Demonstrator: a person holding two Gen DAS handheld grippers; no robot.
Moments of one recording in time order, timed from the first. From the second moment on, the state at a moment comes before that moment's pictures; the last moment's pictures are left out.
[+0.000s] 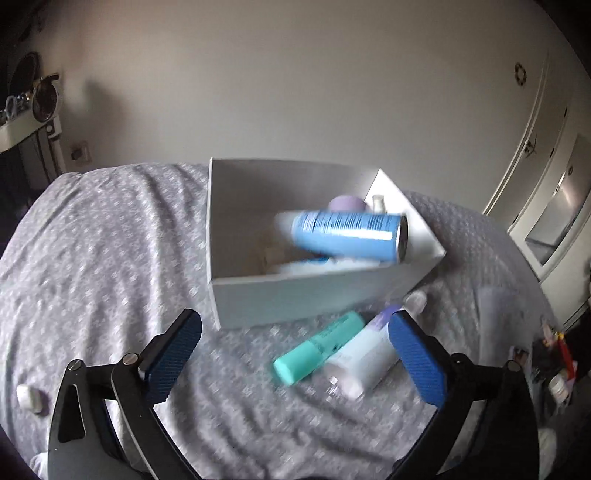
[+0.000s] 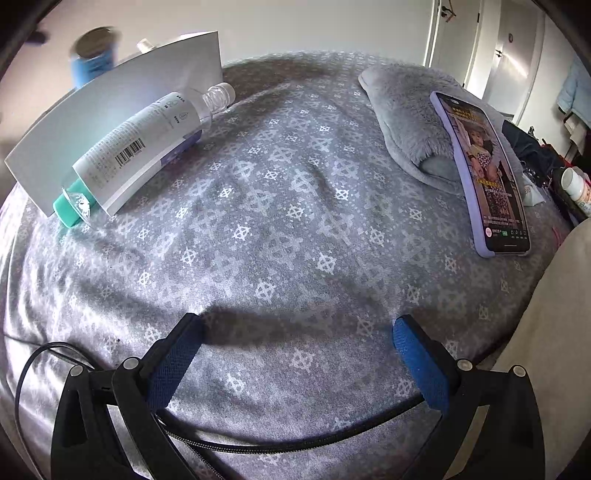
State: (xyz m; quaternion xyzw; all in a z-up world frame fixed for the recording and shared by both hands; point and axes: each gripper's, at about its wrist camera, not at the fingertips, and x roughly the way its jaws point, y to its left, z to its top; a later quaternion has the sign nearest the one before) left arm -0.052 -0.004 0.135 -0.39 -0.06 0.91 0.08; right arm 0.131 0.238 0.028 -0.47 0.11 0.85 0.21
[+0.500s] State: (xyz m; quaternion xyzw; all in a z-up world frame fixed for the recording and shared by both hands) left arm 0.008 -0.020 -0.008 -0.46 0.01 0.89 -0.01; right arm 0.128 0.275 0.076 -0.48 0.16 0.85 0.17
